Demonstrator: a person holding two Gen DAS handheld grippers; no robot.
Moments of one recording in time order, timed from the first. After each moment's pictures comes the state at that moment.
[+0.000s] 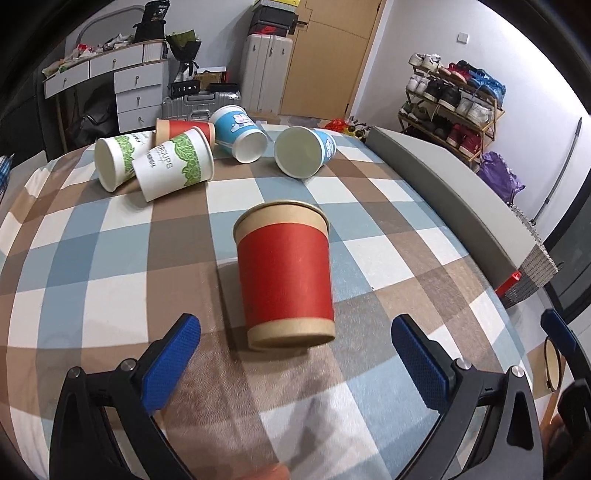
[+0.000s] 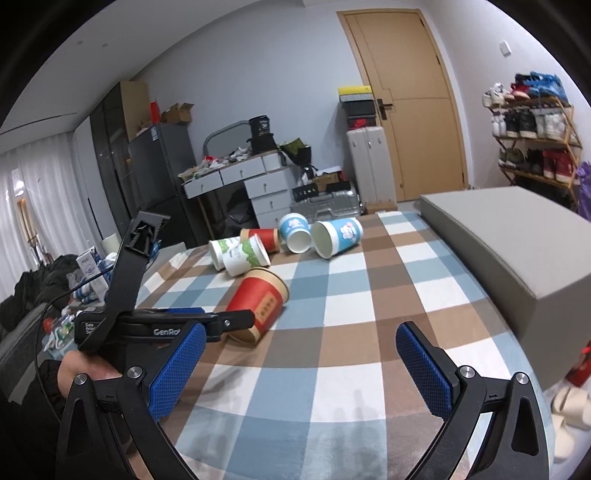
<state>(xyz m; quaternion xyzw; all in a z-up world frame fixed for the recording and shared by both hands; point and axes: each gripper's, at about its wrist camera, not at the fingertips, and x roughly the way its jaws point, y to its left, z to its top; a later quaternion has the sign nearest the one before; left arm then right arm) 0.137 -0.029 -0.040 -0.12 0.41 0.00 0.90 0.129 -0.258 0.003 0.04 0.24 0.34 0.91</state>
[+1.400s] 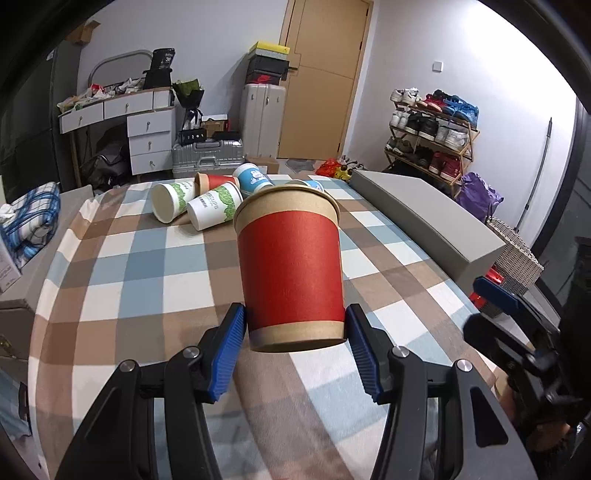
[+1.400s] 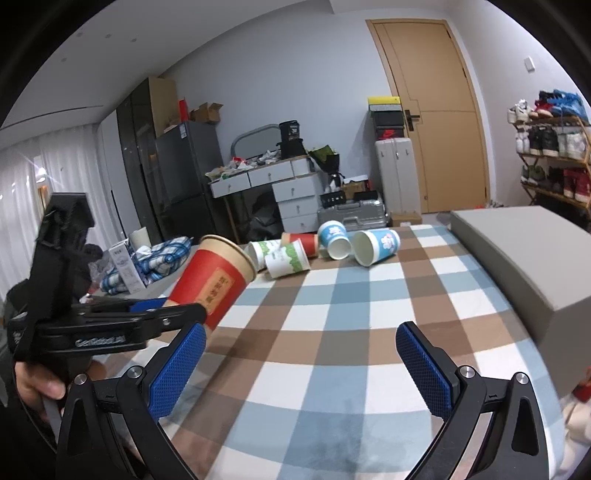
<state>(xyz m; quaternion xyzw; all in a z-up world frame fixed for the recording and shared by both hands) 0.046 -0.016 0.015 -0.08 0.32 0.00 0.94 0.086 -0.233 0.021 0.02 0.22 0.38 0.90</state>
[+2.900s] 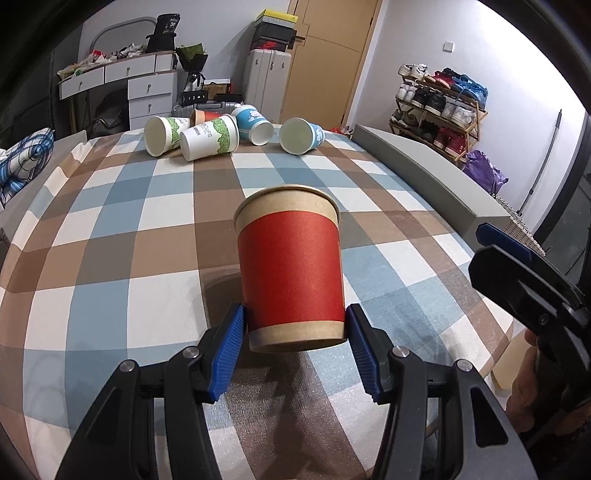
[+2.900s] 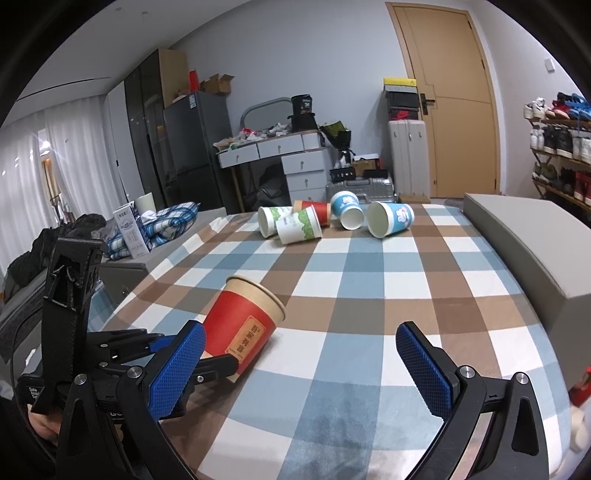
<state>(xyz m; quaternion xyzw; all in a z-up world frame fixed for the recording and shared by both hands) 0.033 -0.036 -0.043 -0.11 0.37 0.00 0.92 0.075 -0.216 0.003 -0.02 0.25 0.39 0.88</state>
